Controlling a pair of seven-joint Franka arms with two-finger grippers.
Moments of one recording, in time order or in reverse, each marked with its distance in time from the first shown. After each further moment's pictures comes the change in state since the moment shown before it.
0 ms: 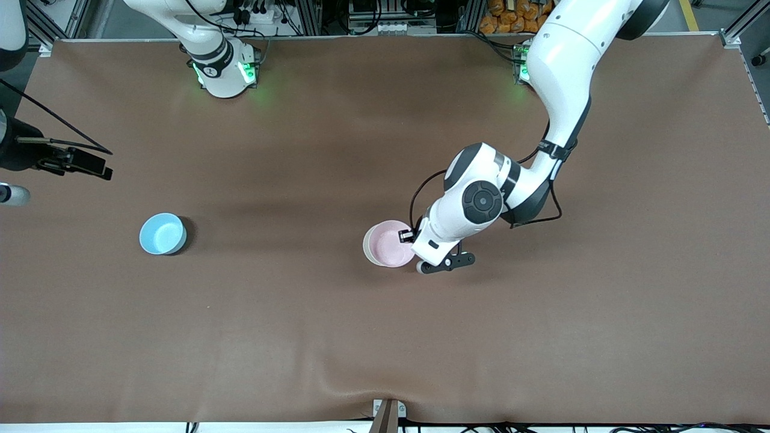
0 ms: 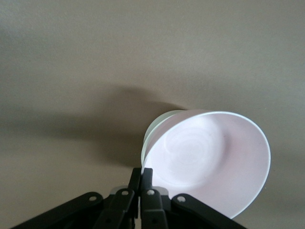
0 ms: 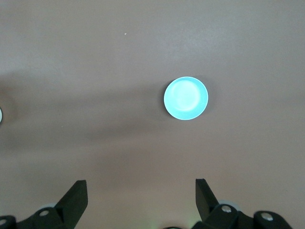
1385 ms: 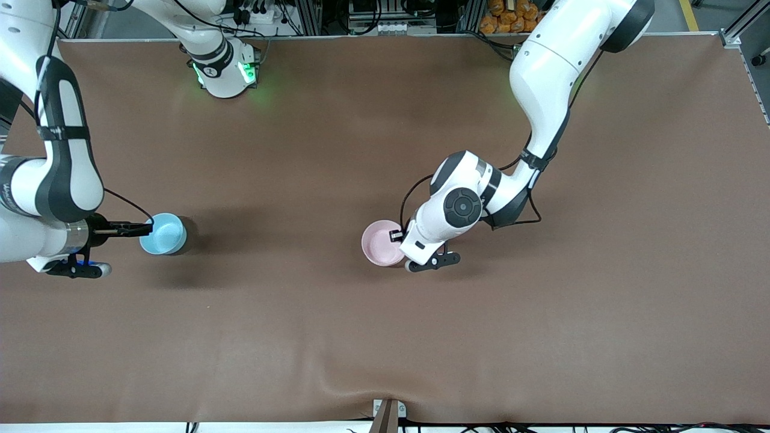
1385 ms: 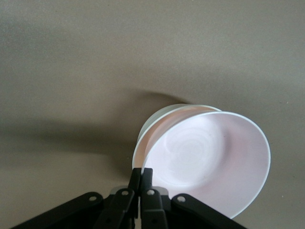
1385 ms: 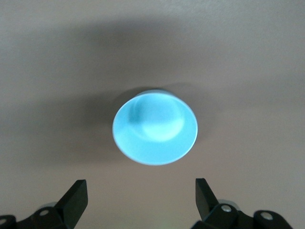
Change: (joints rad) left arm -0.038 0.073 0.004 0.004 -0.004 0.067 -0.013; right arm -0.102 0.391 -0.017 -0.106 -0.041 0.295 -0.165
